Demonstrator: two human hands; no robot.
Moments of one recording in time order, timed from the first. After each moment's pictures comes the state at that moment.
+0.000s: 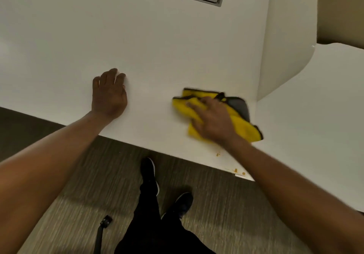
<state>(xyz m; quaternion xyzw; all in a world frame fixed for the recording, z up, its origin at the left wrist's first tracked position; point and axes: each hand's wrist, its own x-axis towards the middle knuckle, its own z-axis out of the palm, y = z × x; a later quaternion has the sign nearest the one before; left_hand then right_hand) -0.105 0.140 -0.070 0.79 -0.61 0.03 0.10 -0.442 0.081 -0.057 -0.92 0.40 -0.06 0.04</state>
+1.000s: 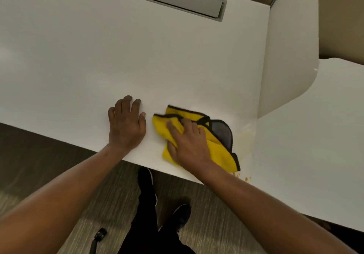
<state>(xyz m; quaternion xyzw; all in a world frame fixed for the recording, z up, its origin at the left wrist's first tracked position) -0.164 0.153 -0.081 0.81 -0.58 0.00 0.11 -0.382 0.128 -0.068 -0.89 0.44 -0.07 0.06</state>
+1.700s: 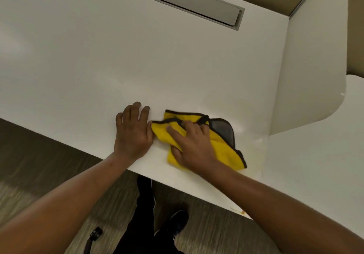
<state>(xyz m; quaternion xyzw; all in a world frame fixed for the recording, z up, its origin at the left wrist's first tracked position) -0.164 0.154 -0.085 0.81 -0.58 0.02 0.11 -0.364 0.093 -0.065 -0.93 0.36 -0.05 0.05</state>
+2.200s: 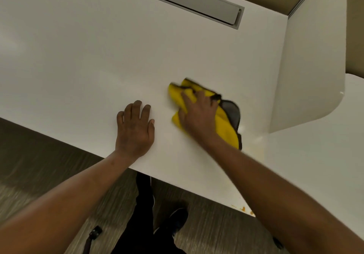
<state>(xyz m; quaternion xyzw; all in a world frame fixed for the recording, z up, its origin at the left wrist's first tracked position) -0.164 0.153 -0.082 0.81 -0.57 0.01 0.10 -0.328 0.027 -0.062 -0.85 0.53 -0.06 0.04</state>
